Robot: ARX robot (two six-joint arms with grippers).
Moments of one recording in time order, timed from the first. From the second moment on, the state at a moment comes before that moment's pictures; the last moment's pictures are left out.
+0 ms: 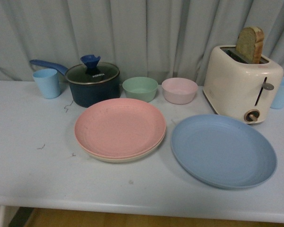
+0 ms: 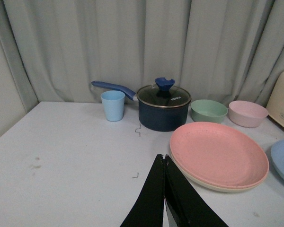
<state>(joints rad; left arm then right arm) 0.00 0.19 0.01 0.19 0.00 -0.01 0.00 0.00 0.01 0.00 0.00 0.00</state>
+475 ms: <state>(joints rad) 0.00 0.00 0.01 0.00 0.00 -0.01 0.00 0.00 0.01 0.00 0.00 0.00</state>
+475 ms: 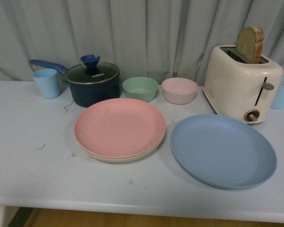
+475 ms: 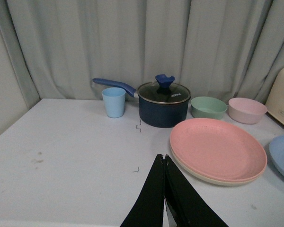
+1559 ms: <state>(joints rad) 0.00 0.00 0.01 0.00 0.00 -0.01 -0.21 1.59 0.59 0.75 0.06 0.29</state>
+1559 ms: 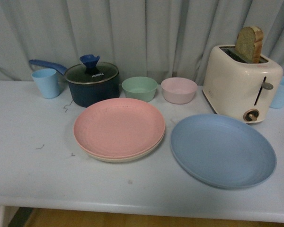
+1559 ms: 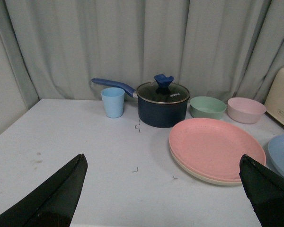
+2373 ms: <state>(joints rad) 0.00 0.00 0.01 0.00 0.00 -0.01 0.07 2.13 1.16 0.06 0.16 0.42</state>
